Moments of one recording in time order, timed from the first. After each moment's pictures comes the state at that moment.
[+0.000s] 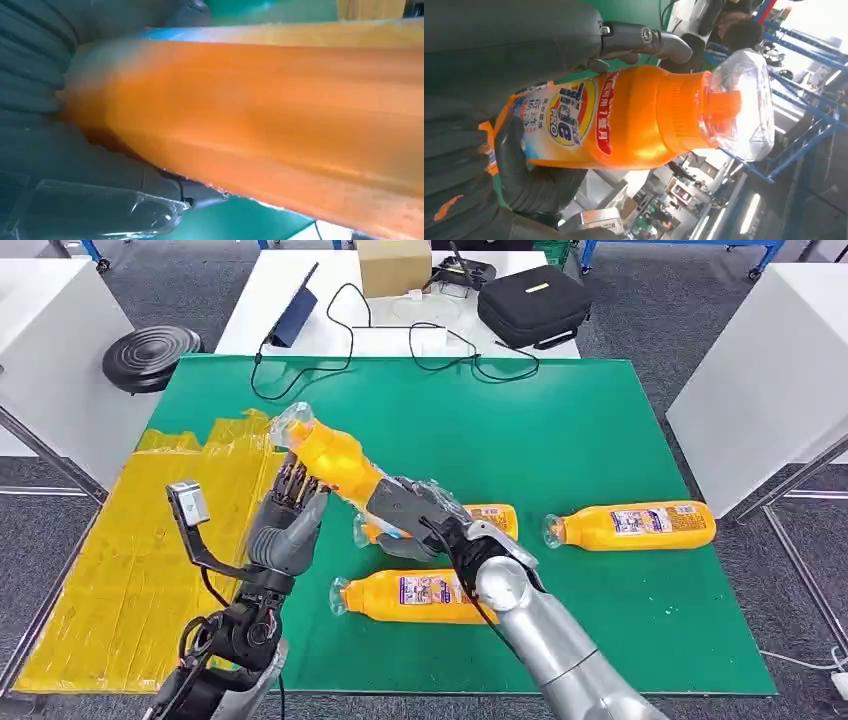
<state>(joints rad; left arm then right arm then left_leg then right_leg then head) -0.16 0.02 -0.45 -1.64 0.68 0.09 -0.10 -0.53 0.16 0.62 -1.14 0.38 0.11 0.15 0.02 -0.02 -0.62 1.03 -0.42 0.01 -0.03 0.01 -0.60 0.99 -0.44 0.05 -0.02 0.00</state>
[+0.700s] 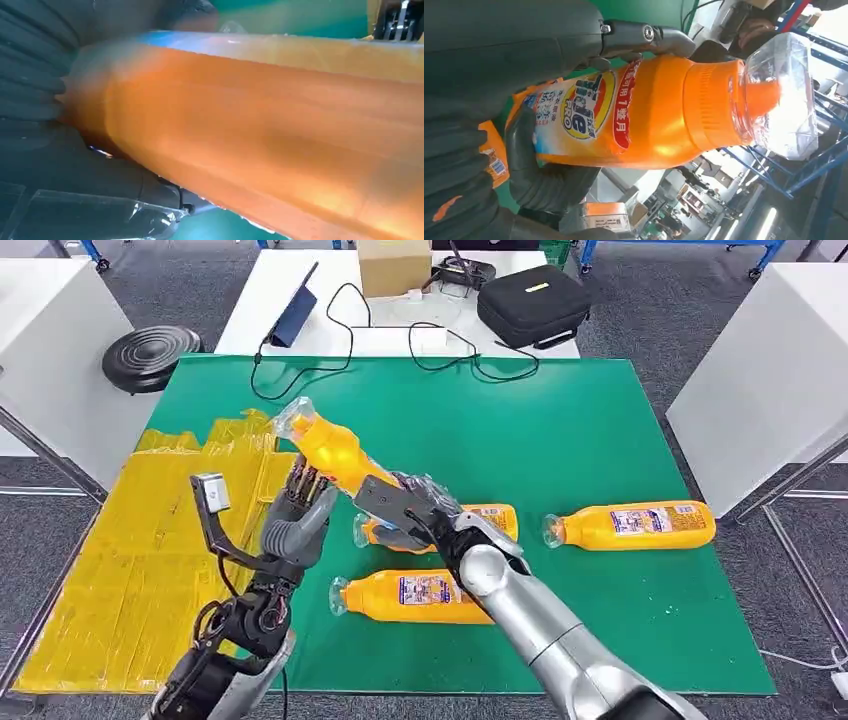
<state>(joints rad) -0.23 0.02 -0.49 -1.52 0.75 0.10 -0.08 -0.63 0.18 0.71 -0.95 0.39 0.06 0.13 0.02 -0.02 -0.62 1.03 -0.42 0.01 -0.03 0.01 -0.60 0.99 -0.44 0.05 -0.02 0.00</state>
